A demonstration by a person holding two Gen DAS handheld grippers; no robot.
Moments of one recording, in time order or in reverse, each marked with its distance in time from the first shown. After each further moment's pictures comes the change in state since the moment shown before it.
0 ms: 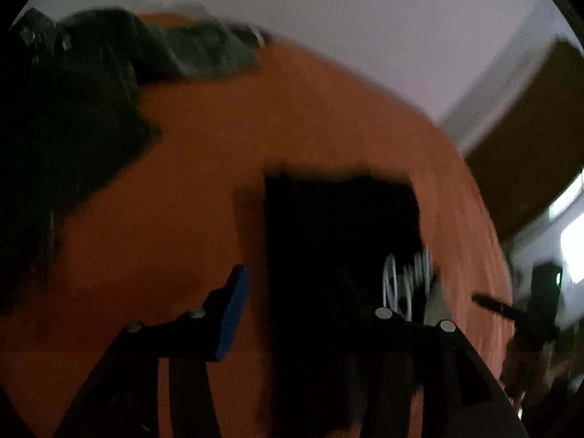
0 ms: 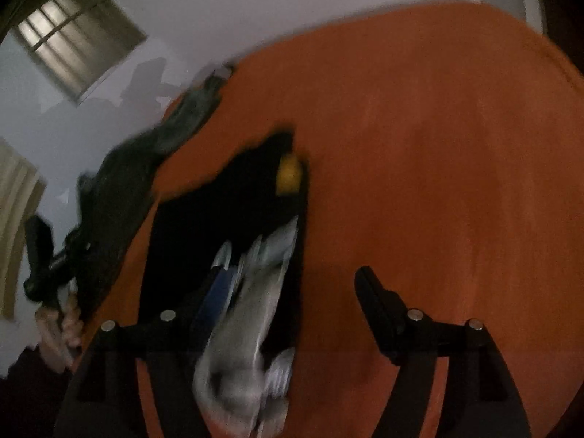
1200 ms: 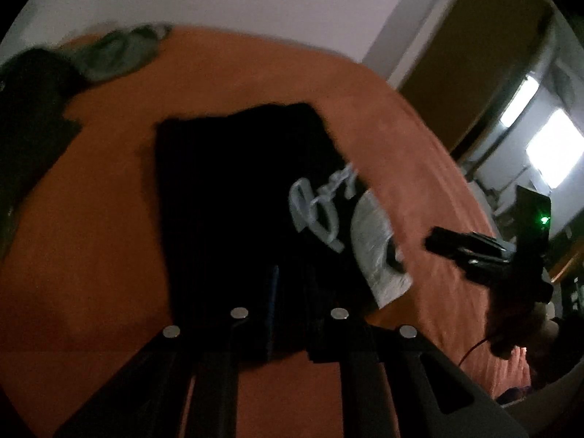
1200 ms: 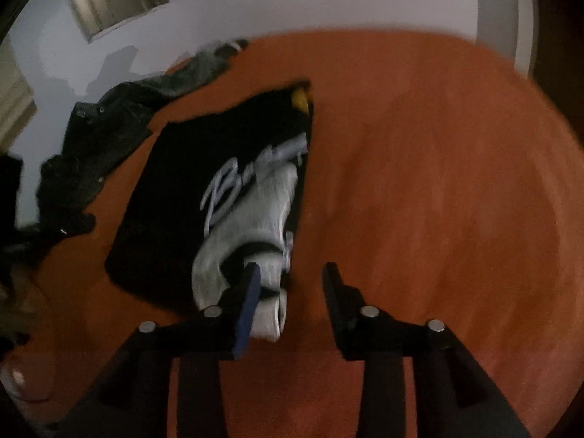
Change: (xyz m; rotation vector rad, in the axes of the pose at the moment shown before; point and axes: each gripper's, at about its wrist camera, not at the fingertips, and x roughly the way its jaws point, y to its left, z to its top) left arm -0.037 -0.071 -0.088 0.264 0.024 -0.121; right arm -0.032 0.067 -0.115 -0.213 -0.118 -0.242
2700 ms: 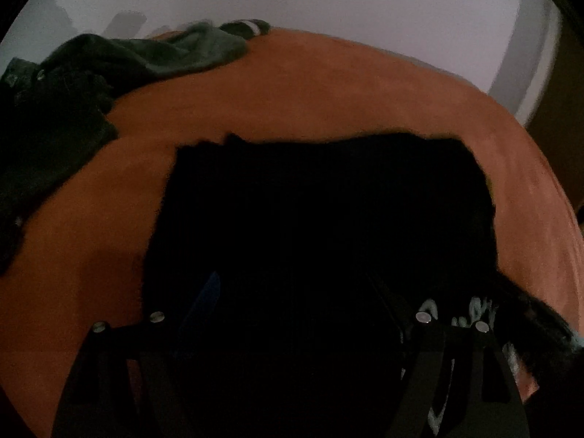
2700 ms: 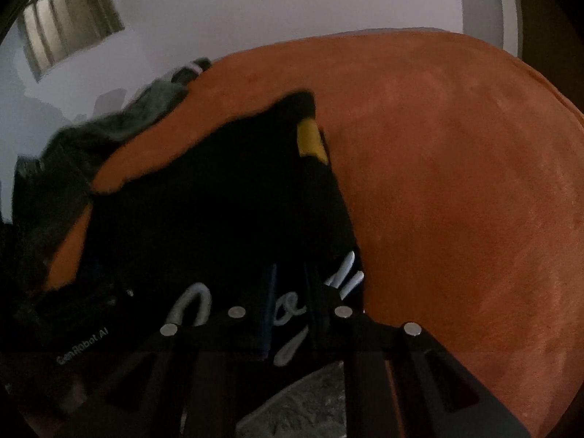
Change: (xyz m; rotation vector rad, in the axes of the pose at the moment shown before) left arm 0.097 0.044 0.062 -0.232 -0.086 0.464; right arm 0.129 -0.012 0.086 0.199 -0.097 -0.055
